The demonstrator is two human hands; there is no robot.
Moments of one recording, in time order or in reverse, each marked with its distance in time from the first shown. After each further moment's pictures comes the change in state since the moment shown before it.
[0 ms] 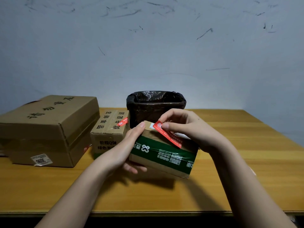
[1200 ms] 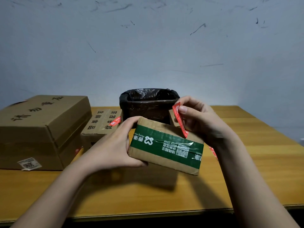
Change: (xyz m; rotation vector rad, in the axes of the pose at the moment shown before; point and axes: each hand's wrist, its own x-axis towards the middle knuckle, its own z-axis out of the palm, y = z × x) left_hand -0.002 -0.001 -0.021 0.695 0.008 0.568; right_hand -0.005 0.007 -0.029 0.393 0.096 -0.126
